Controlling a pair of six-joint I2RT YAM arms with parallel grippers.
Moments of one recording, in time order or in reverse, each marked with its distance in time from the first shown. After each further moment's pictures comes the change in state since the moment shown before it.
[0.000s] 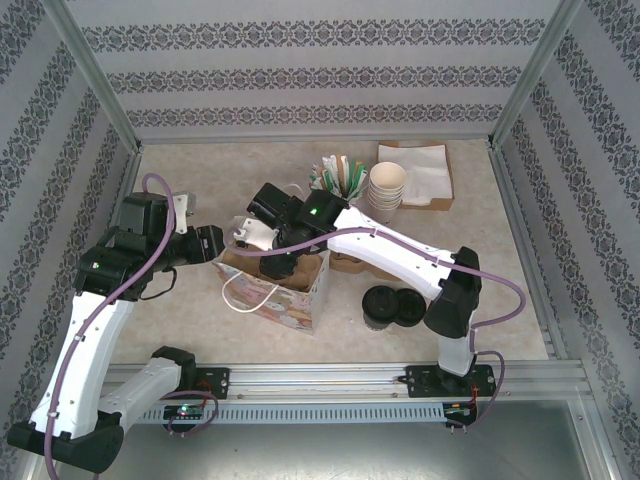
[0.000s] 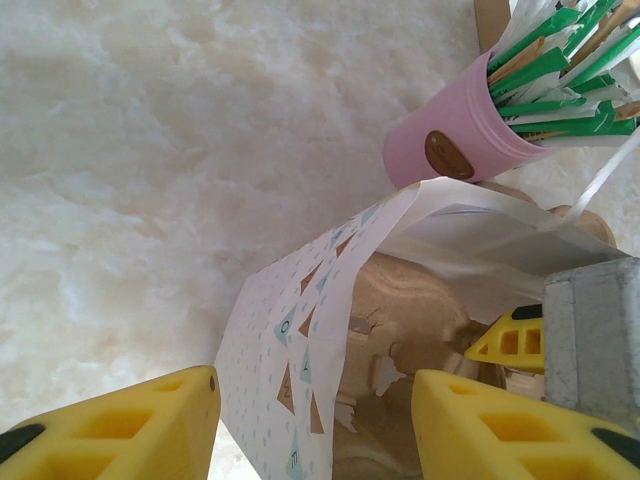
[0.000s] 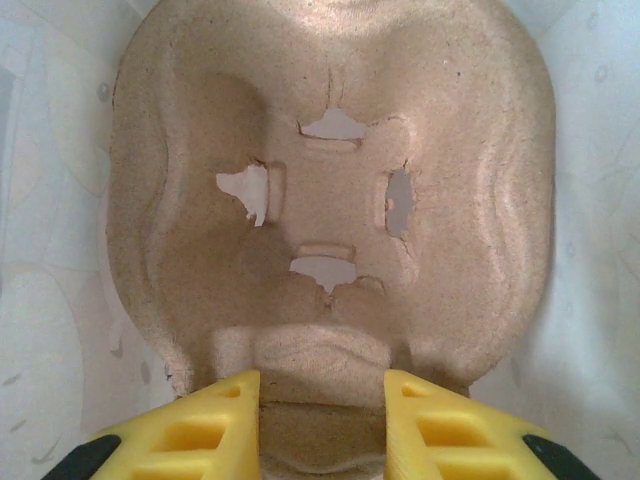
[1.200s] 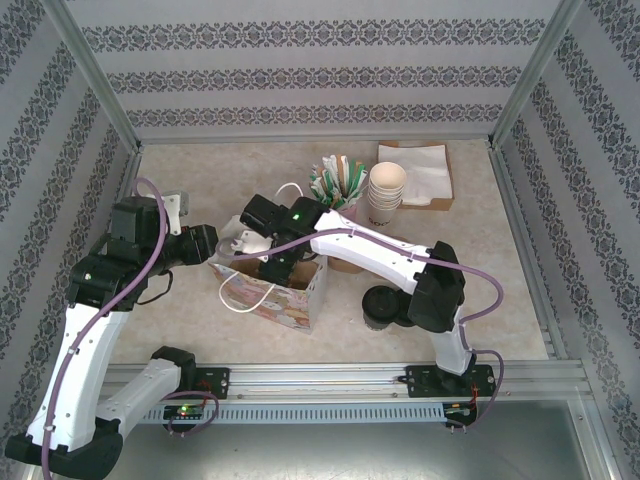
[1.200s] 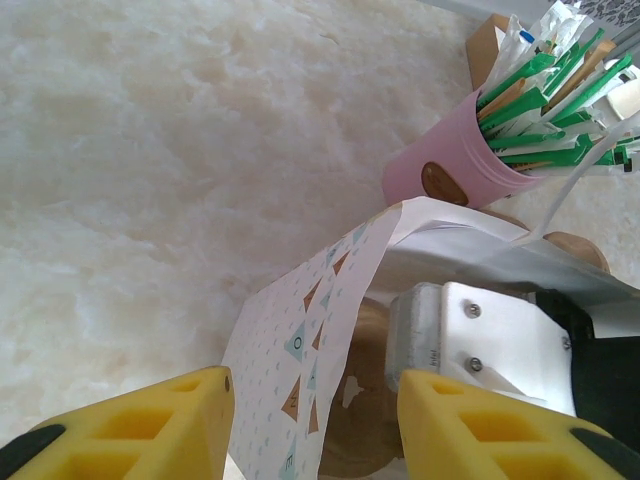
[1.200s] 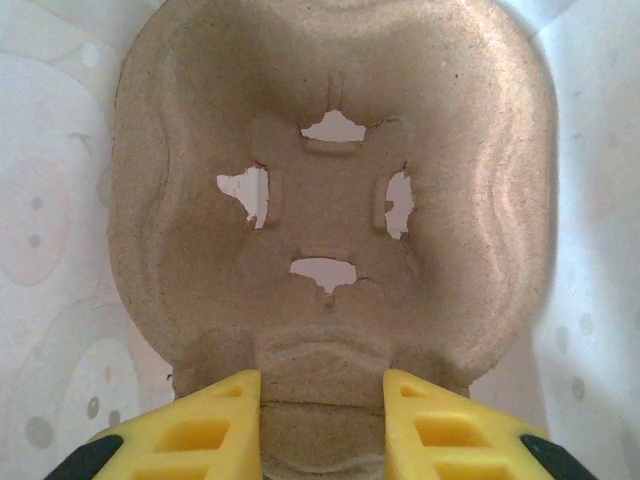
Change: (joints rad) left arm 0.000 -0.048 0.000 0.024 -0.035 -0.007; right arm 0.000 0.100 -0.021 0.001 -0.008 0.000
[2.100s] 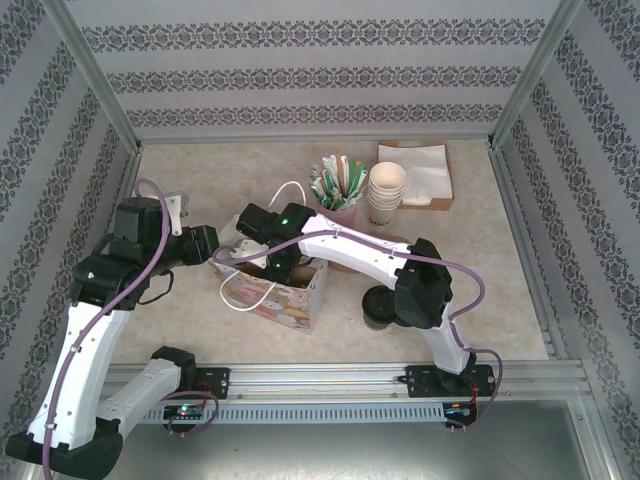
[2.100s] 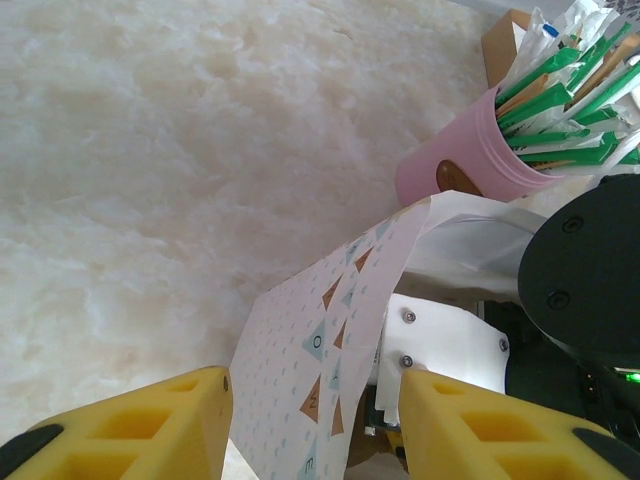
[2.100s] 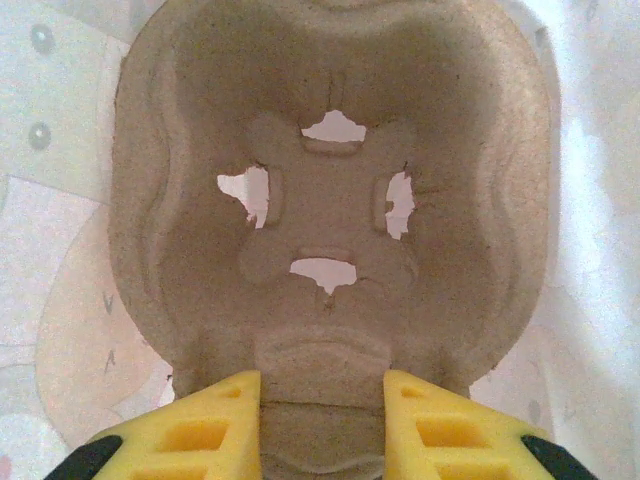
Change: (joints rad) left arm 0.000 0.001 -0.022 0.007 -0.018 0.000; right arm 0.000 0.078 -0.006 -0.003 -0.007 -0.003
